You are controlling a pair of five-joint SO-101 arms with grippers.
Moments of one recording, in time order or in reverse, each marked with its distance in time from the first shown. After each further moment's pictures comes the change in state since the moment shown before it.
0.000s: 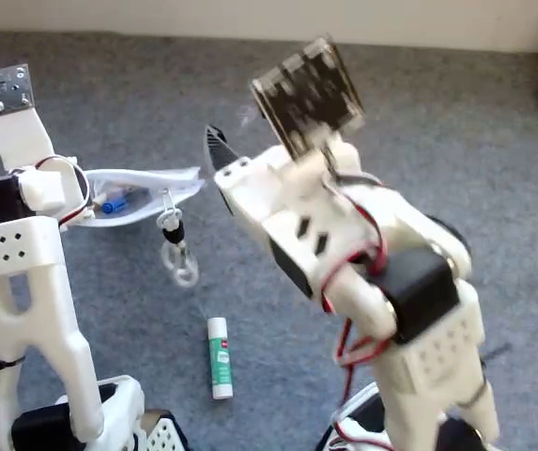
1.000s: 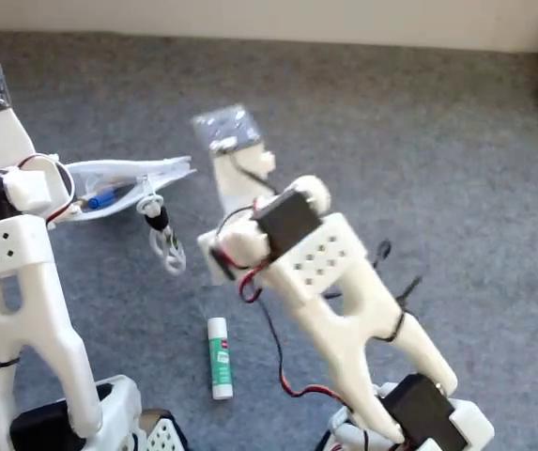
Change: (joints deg) left arm -4.6 0.2 0.1 -2.1 1.4; right arm -6.0 12.4 19.5 18.2 -21.8
